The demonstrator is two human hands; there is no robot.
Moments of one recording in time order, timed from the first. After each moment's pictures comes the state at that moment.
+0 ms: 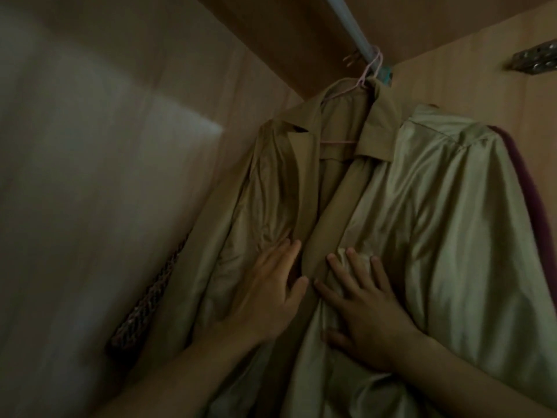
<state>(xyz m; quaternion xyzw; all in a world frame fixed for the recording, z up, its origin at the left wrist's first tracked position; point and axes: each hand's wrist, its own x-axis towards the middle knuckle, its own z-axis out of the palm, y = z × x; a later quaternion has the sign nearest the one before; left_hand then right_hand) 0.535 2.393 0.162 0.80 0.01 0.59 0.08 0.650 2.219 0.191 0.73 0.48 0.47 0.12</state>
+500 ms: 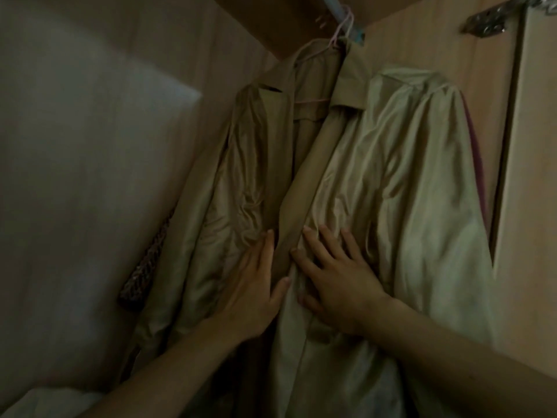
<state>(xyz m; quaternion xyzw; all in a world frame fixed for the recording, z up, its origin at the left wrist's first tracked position) 0.508 2.348 0.094 0.85 0.07 0.52 0.09 0.595 2.184 0.160 0.74 0.49 0.46 0.11</state>
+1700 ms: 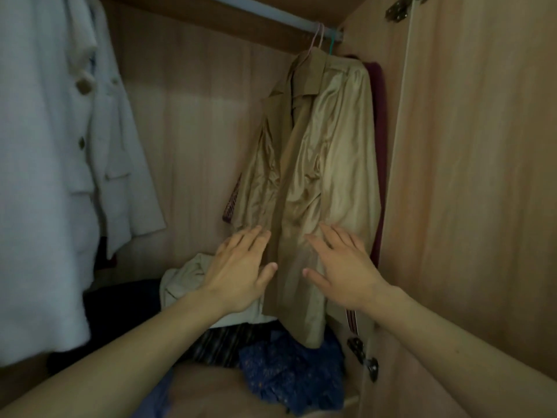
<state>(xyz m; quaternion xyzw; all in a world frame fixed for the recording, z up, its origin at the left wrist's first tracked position) 0.276 2.017 0.051 0.90 0.31 0.30 -0.10 0.476 1.901 0.074 0.70 0.65 0.27 -0.12</state>
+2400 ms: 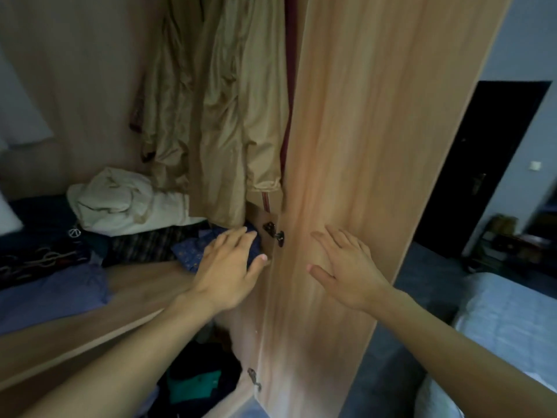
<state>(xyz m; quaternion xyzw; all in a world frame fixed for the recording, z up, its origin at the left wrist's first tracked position) 0.266 1.849 -0.079 0.94 0.24 0.23 0.08 0.418 1.655 -0.044 0.85 0.51 0.11 -0.10</state>
